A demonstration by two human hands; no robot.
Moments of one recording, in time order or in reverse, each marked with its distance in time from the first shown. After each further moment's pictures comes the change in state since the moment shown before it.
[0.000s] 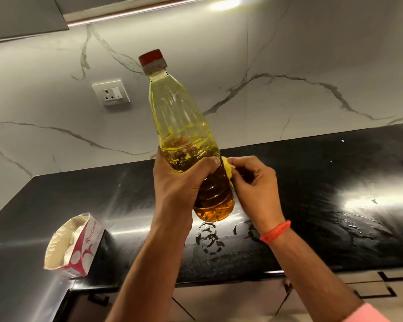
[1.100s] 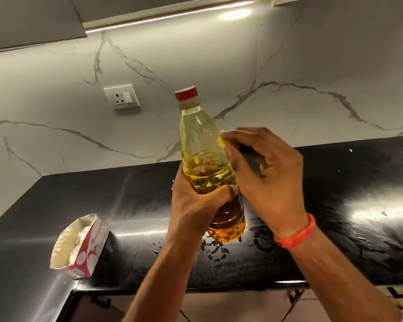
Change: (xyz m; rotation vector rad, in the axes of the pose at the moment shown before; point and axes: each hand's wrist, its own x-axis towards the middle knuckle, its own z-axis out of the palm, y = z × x) left_hand -0.010 -0.020 -0.007 0.138 -0.144 -0.032; right_hand 0.007 -0.072 -0.007 -0.166 0.002 -0.532
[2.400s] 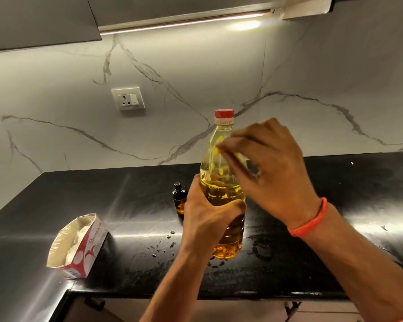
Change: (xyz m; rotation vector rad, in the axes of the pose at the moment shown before) left_hand -0.004 -0.020 0.009 0.057 0.018 -0.045; right_hand 0.029 0.007 -0.007 -0.490 -0.199 -0.414
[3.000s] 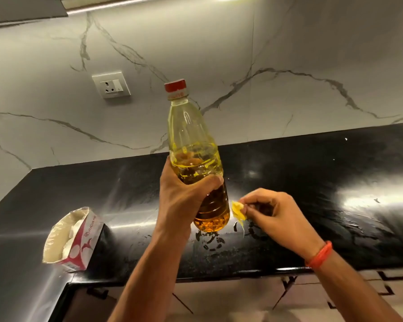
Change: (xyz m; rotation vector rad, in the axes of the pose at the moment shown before) left_hand 0.015 -0.001 -0.020 -0.065 0.055 0.000; right_hand -0.137 0.023 0.028 0.649 -0.406 0.779
